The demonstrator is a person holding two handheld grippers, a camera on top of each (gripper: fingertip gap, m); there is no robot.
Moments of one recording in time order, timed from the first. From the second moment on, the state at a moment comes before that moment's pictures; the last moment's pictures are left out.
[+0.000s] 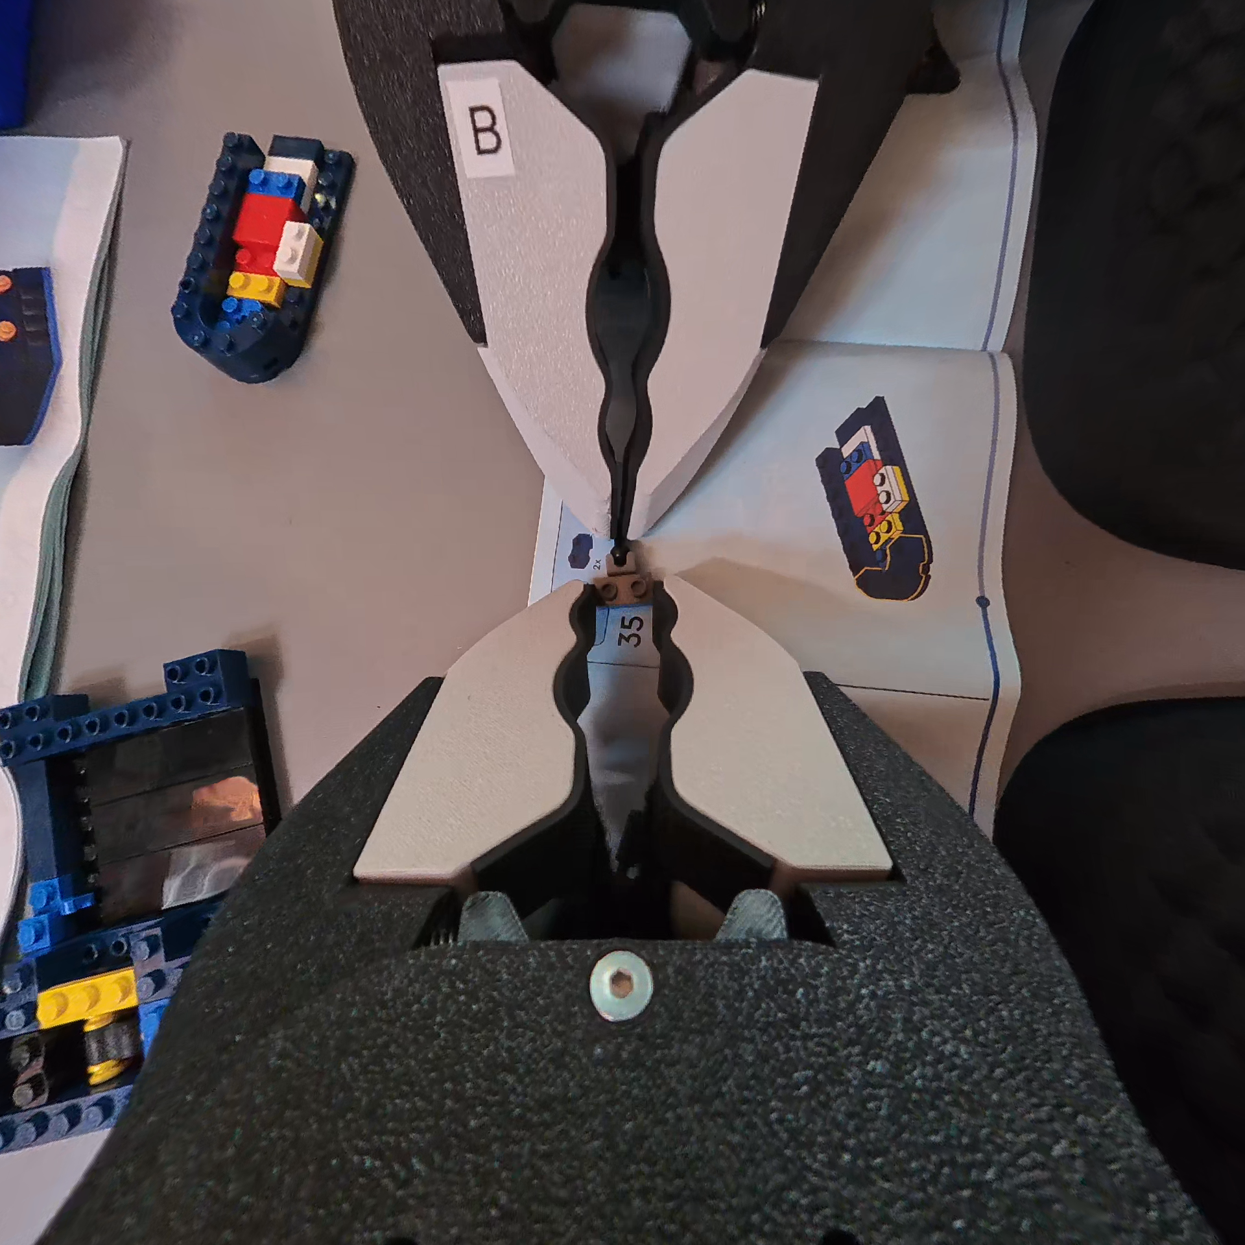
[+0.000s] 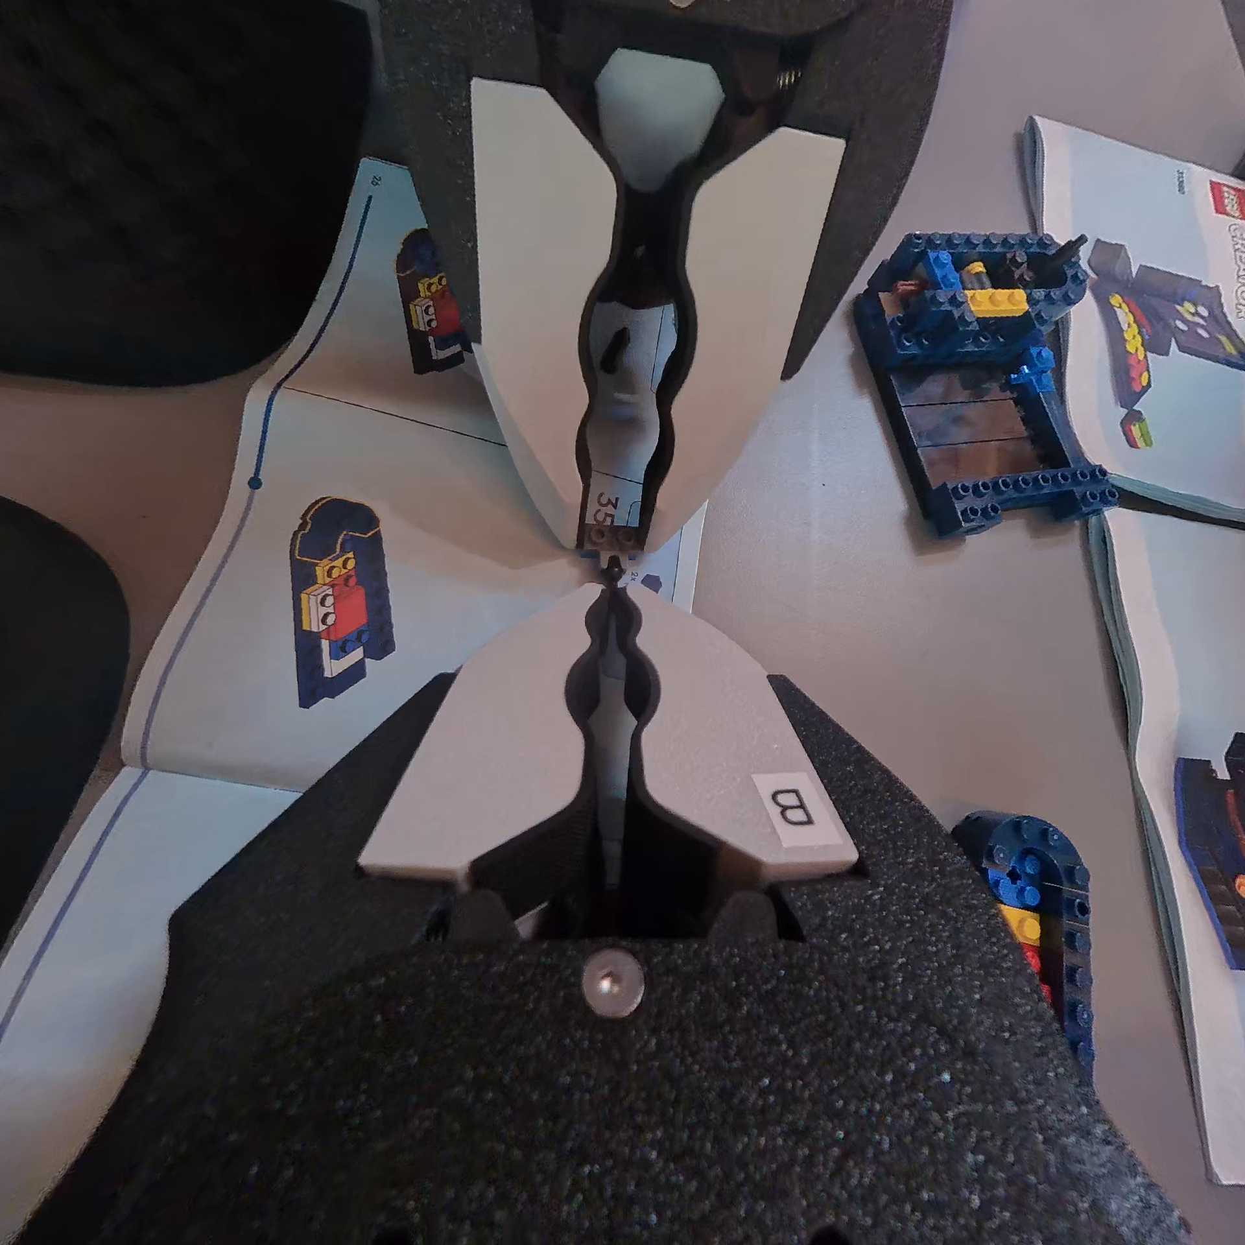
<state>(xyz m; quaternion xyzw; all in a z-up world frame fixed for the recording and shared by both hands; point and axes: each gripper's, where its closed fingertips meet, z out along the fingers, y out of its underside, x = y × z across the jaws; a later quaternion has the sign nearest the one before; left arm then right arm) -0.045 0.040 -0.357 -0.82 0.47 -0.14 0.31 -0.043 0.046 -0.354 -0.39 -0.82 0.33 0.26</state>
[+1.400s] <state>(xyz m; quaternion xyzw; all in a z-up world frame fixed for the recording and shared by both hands) -0.035 0.040 -0.358 -0.81 0.47 -0.16 0.31 -0.001 0.126 -0.357 -0.51 -0.77 0.28 0.26</state>
